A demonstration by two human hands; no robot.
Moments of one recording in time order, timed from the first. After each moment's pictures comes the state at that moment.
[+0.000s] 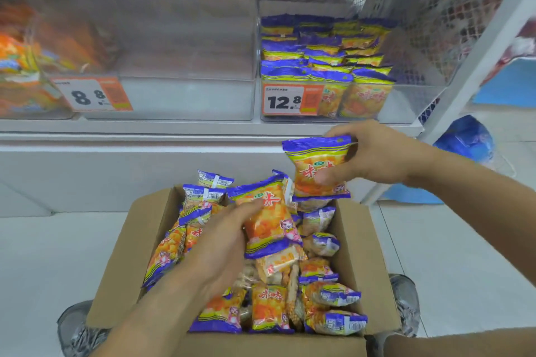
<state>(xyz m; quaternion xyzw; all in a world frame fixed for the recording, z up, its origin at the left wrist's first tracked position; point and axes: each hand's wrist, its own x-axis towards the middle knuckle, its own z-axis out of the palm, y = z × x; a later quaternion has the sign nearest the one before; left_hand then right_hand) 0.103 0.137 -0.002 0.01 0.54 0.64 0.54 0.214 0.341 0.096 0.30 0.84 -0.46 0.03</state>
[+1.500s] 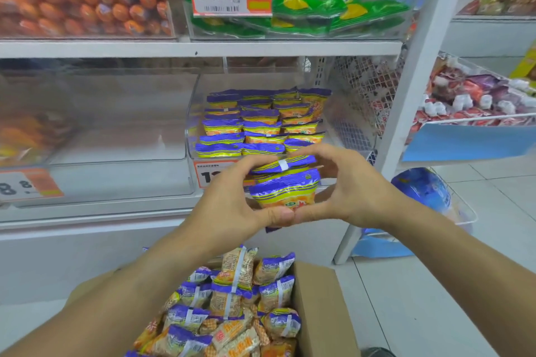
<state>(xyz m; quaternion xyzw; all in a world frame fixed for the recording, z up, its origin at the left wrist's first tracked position) 0.095 0.282 0.083 0.49 0.67 0.51 0.22 0.250 0.424 0.111 0.20 0.86 -0.44 -0.17</state>
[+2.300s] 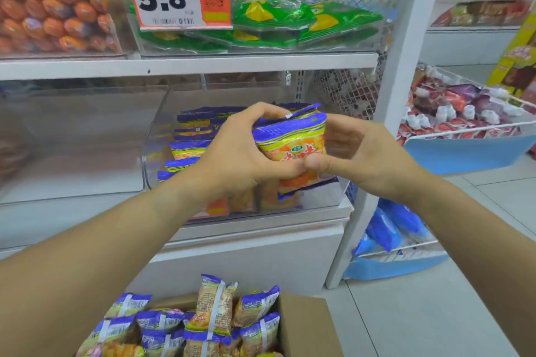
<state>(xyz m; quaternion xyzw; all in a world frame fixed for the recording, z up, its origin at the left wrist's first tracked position) 0.080 0.383 0.134 0.57 0.65 0.48 0.13 0.263 0.491 0.139 0.15 0.82 -0.48 -0.27</state>
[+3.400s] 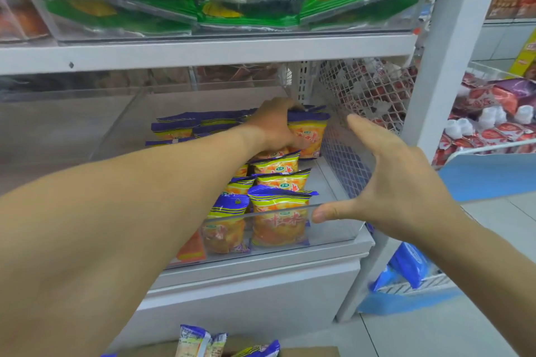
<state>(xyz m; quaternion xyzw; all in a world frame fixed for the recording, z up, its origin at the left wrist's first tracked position) 0.000 0.589 0.081 0.60 0.74 0.29 0.07 0.243 0.551 0.100 0.33 0.90 -0.14 -0.24</state>
